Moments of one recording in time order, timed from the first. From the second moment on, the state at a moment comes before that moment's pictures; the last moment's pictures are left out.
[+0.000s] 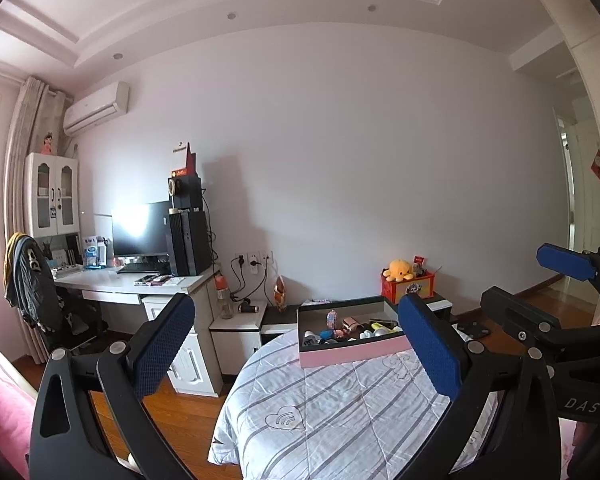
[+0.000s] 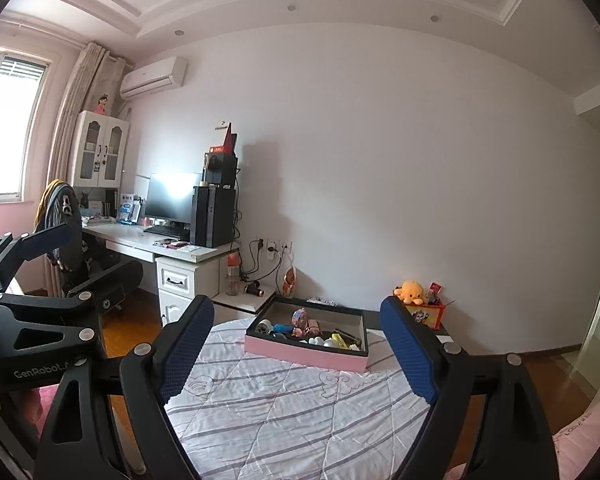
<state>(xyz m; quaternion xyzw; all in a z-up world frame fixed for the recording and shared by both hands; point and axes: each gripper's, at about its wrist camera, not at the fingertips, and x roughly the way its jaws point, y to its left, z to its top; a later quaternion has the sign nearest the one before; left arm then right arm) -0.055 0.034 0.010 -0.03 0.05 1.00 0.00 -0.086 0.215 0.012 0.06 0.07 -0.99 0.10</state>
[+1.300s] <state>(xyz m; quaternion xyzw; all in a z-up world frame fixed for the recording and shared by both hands) -0.038 0.045 0.008 -0.02 0.05 1.00 0.01 -0.061 0.216 0.013 0.06 0.07 -0.99 0.09</state>
